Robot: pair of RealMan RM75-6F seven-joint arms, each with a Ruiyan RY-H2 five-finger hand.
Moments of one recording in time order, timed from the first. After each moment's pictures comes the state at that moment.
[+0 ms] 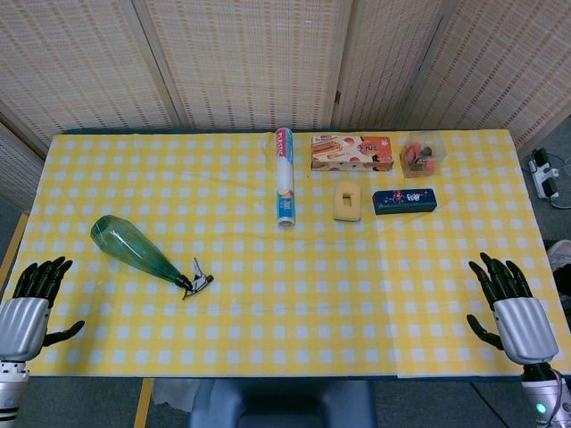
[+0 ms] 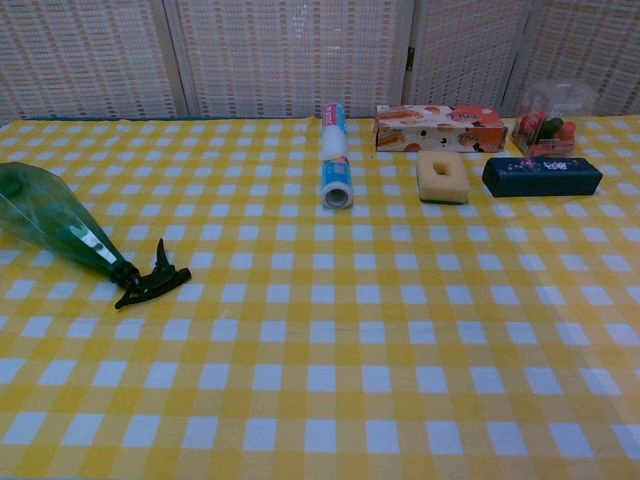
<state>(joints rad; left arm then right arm) -0.12 -1.18 -0.04 -1.51 1.54 1.49 -0.01 0.06 -1.12 0.01 -1.63 -1.60 1.51 -0.07</state>
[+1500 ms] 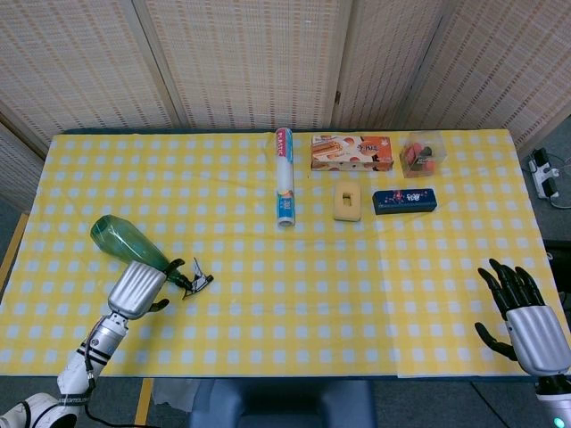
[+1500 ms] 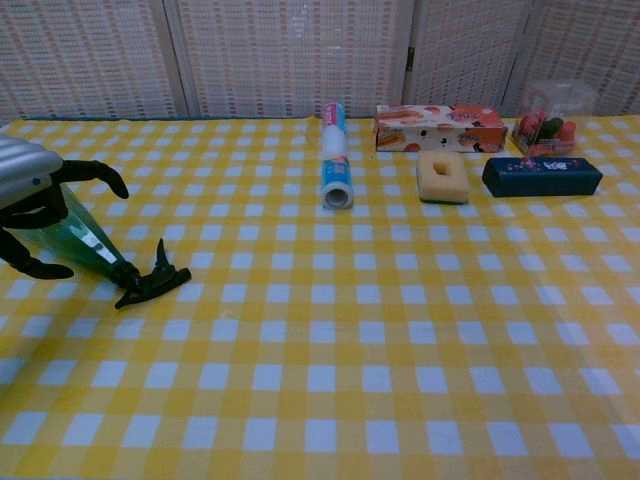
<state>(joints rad) -0.45 -1.37 -0.11 -1.52 1.54 1.13 0.42 0.03 -1.06 -0.02 -1.63 -1.65 1.56 0.02</state>
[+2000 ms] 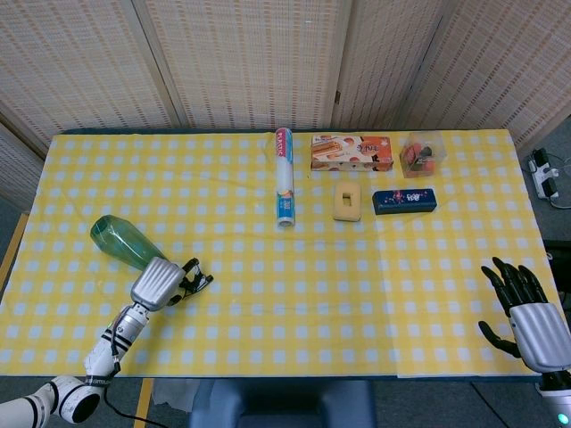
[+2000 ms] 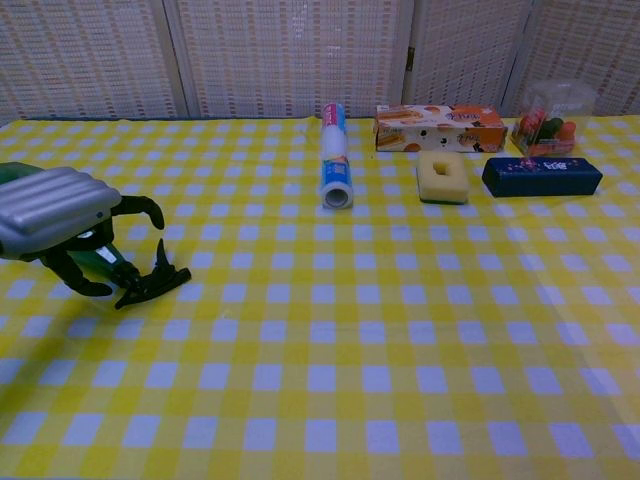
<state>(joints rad) -0.53 -1.51 -0.10 -1.33 1.50 1.05 0.41 0.04 -1.04 -0.02 -1.62 -1.63 1.52 0.05</state>
